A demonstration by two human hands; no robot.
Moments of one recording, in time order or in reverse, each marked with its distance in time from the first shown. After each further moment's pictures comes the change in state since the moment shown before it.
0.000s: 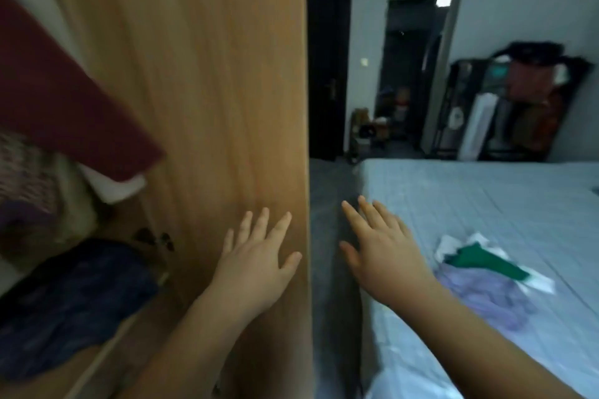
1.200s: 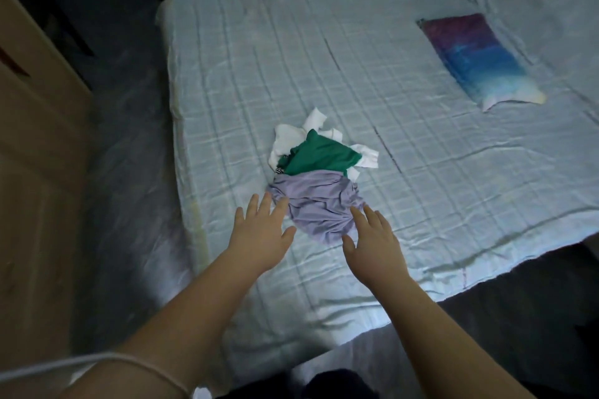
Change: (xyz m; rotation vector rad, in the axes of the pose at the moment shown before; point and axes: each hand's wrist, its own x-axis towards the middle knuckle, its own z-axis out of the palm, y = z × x) left_hand 0.346 0.382 0.393 -0.041 -0.586 0.479; right_hand -0.014 0.500 0.194 0.045 -0.529 0.860
